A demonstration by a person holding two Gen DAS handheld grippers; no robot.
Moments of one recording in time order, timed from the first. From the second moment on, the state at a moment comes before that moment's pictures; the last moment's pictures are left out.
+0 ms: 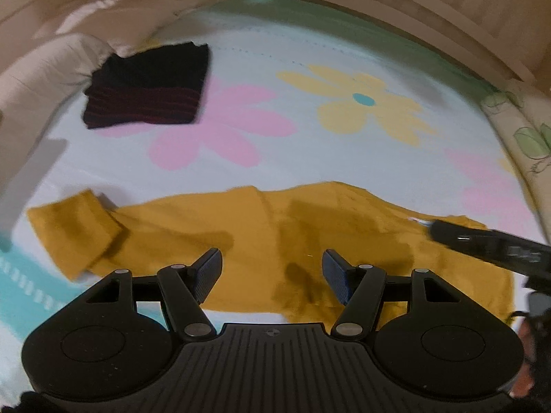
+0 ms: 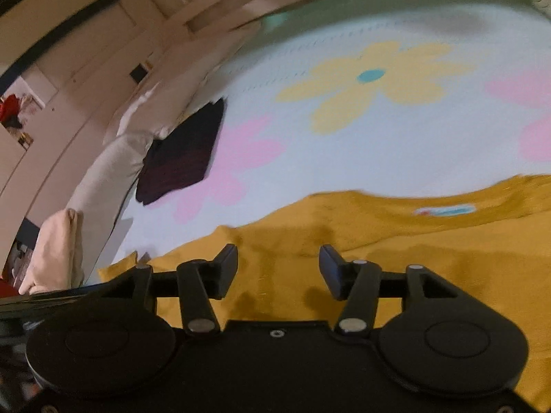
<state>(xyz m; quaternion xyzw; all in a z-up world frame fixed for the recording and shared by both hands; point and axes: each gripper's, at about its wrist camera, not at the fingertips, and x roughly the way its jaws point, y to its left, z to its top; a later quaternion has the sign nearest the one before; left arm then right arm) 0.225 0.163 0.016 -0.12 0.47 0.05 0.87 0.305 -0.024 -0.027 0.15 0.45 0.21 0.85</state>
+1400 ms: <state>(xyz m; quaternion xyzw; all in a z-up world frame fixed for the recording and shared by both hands) 0.265 0.153 -0.052 -0.09 0.48 0.05 0.87 0.283 -0.281 -0.055 0.16 0.45 -0.03 0.88</state>
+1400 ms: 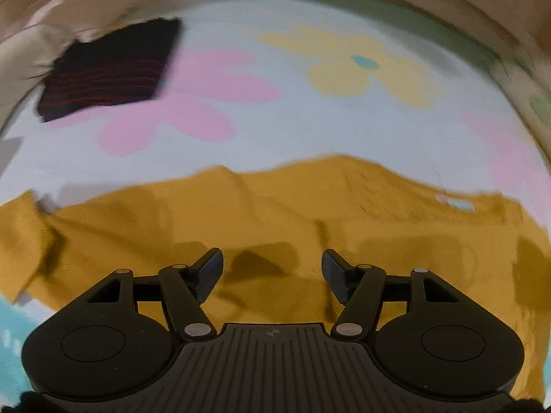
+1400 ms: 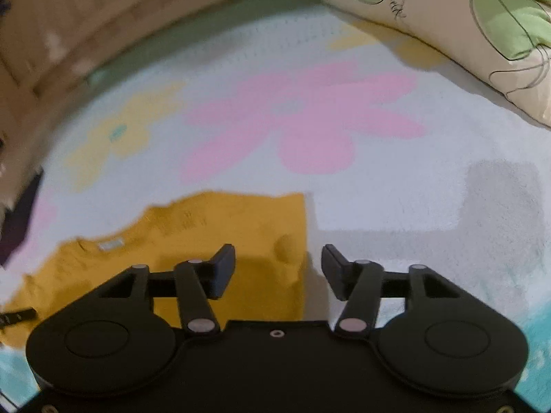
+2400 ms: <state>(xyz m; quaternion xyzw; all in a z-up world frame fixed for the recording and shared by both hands) 0.216 0.281 -0.060 -0.01 0.45 0.13 0.89 0.283 -0.118 -0.036 0.10 0.48 0.15 0.86</state>
